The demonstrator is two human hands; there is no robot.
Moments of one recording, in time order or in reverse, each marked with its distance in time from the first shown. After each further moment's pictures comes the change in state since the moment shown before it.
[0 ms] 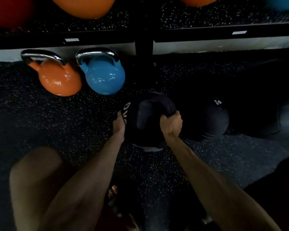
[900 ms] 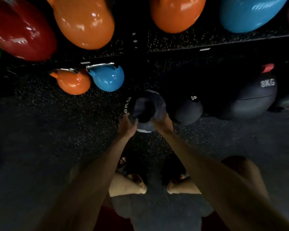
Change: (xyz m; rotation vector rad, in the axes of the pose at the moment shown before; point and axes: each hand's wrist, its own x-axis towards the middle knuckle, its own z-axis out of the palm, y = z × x) left_hand -0.204 0.085 -0.006 0.973 -0.085 0.200; right_hand -0.091 -0.094 -0.116 -0.272 -0.452 0.193
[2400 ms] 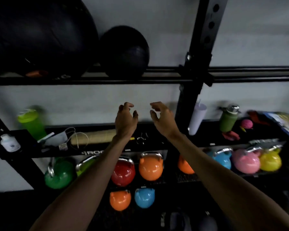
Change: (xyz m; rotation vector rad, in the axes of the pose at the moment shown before) left_hand -0.370 0.248 -0.680 -0.231 0.815 0.919; right_hand -0.569 -0.562 -0.106 -0.011 0.615 -1.288
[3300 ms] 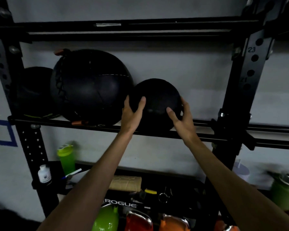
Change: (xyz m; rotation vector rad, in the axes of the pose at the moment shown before) left_hand 0.147 0.073 -0.114 -0.517 0.160 -0.104; right_hand 0.161 -0.094 -0.029 0.559 0.063 -0.152
